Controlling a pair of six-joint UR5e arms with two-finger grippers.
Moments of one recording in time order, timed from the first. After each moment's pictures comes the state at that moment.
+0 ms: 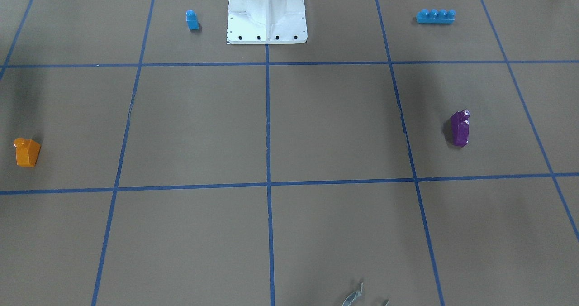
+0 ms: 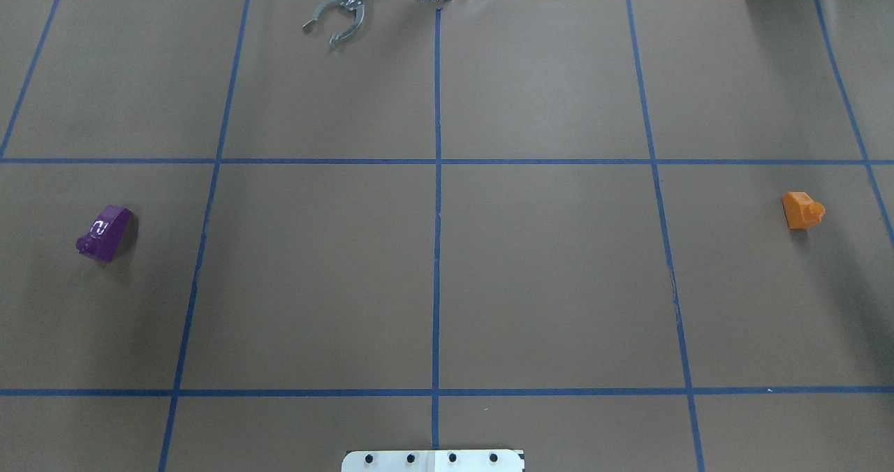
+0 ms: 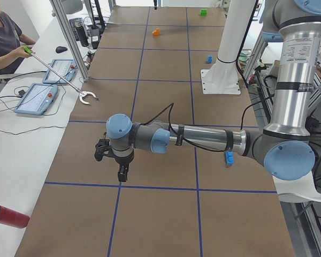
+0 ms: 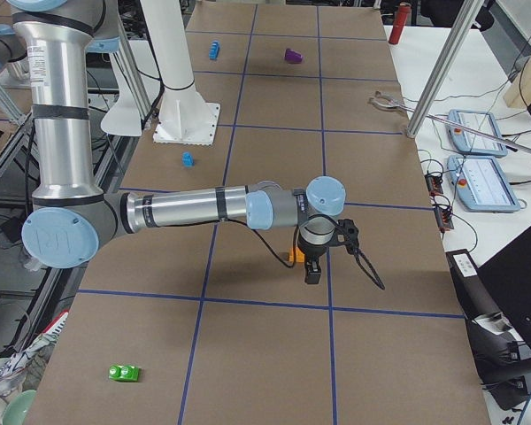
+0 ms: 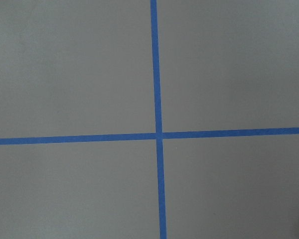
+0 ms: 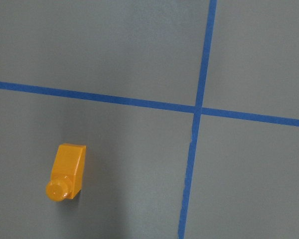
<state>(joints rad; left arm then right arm) -1.51 -1.63 -1.60 -1.65 -2.32 -0.11 1.45 -1.56 1.69 -1.61 2.30 0.04</state>
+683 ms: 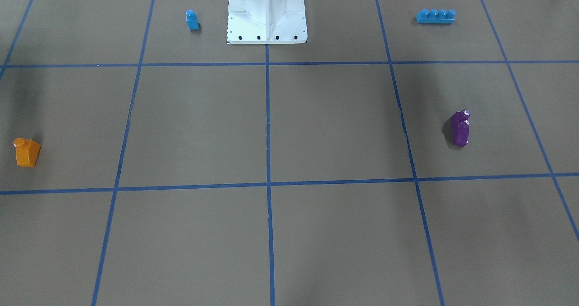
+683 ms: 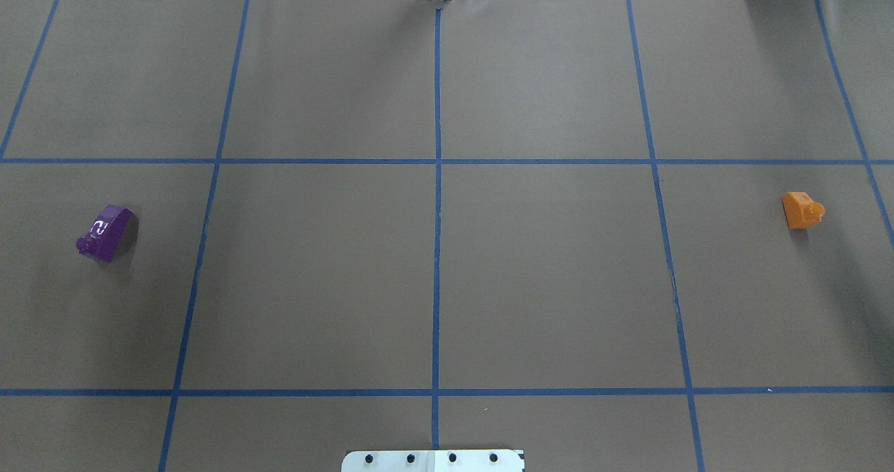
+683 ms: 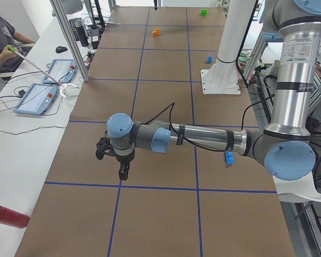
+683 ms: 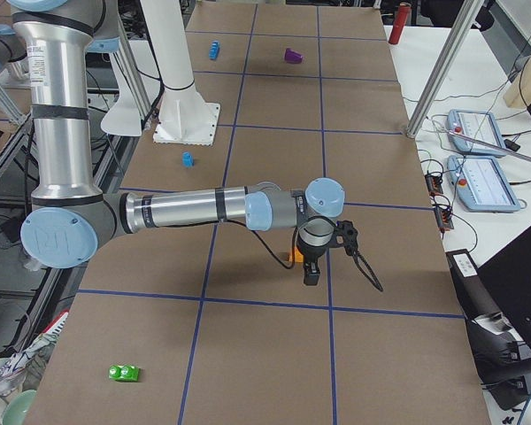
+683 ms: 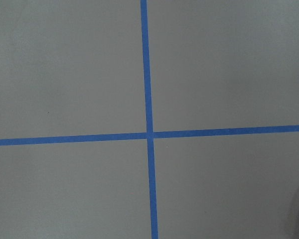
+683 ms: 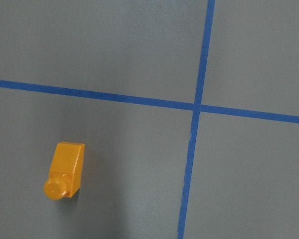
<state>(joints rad) -1.51 -1.62 -1.61 -1.65 -2.34 -0.11 1.45 -1.56 1.68 -1.61 2.31 0.04</state>
